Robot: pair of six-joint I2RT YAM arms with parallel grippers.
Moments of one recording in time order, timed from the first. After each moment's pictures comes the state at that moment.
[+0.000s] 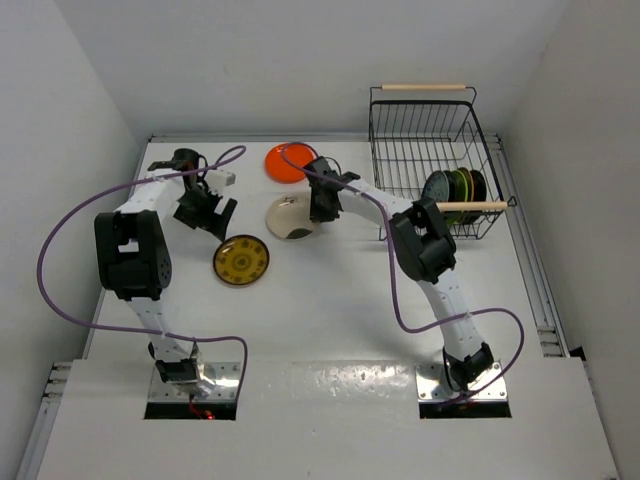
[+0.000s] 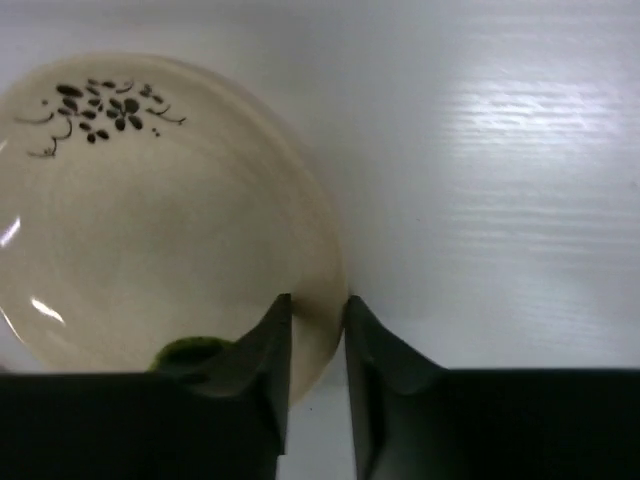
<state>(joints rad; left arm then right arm) 0.07 1.86 1.43 -0.88 0.17 0.46 0.61 2.37 1.85 -0.54 0.17 0.59</state>
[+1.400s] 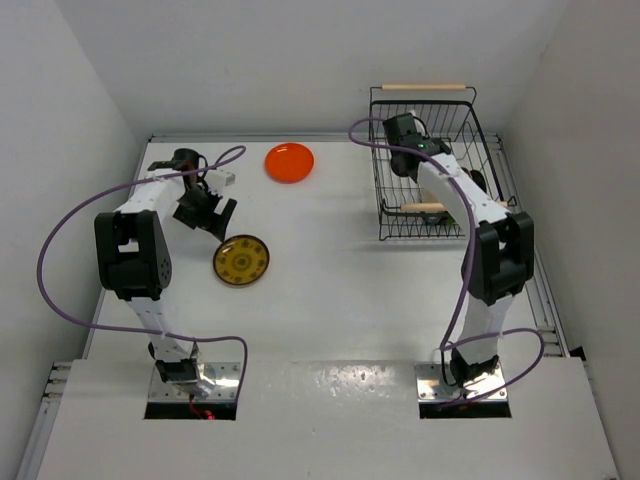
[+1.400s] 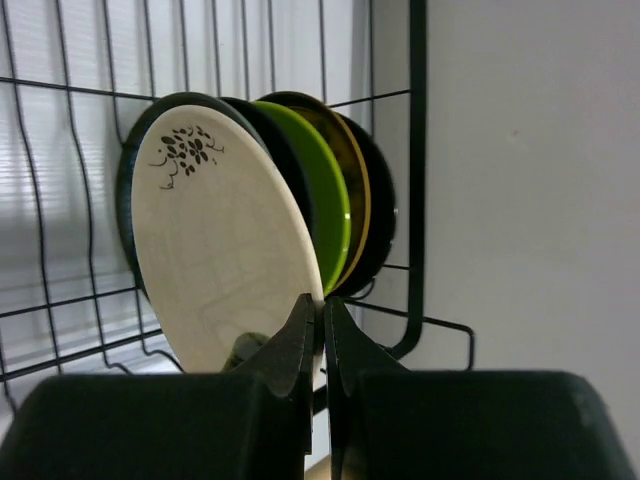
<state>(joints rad) 0.07 1.86 1.43 -0.88 0.16 0.46 0.32 1.90 1.67 -0.72 0.84 -0.23</state>
